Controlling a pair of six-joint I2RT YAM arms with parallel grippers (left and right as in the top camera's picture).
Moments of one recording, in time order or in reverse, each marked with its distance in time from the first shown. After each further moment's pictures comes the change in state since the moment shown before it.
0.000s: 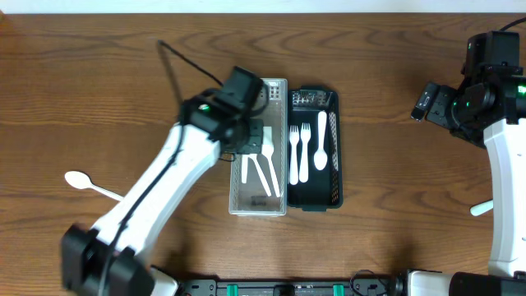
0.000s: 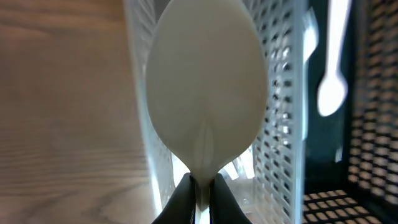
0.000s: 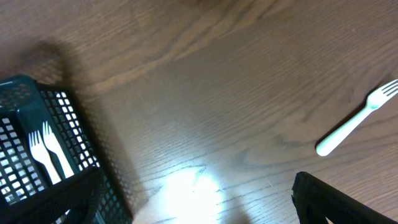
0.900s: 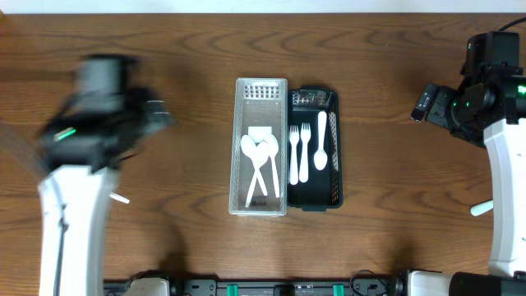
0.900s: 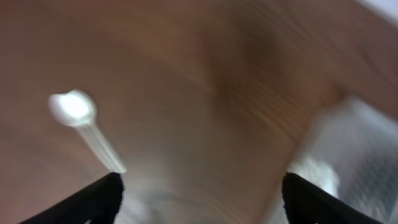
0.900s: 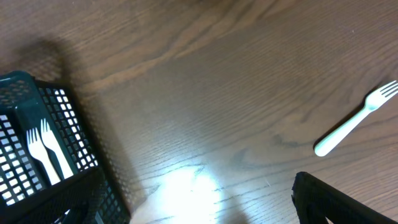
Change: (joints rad) left arm 0.582 -0.344 0.108 -0.171 -0.221 -0.117; right arm 0.000 0.000 0.000 -0.003 0.000 -0.012
